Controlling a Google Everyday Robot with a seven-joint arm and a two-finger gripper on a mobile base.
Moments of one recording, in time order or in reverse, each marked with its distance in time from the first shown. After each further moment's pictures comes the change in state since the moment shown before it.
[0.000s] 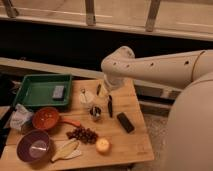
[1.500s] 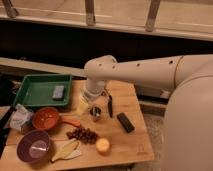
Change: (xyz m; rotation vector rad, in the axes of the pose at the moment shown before) arm -0.011 0.129 0.011 -0.352 -0.009 -0.377
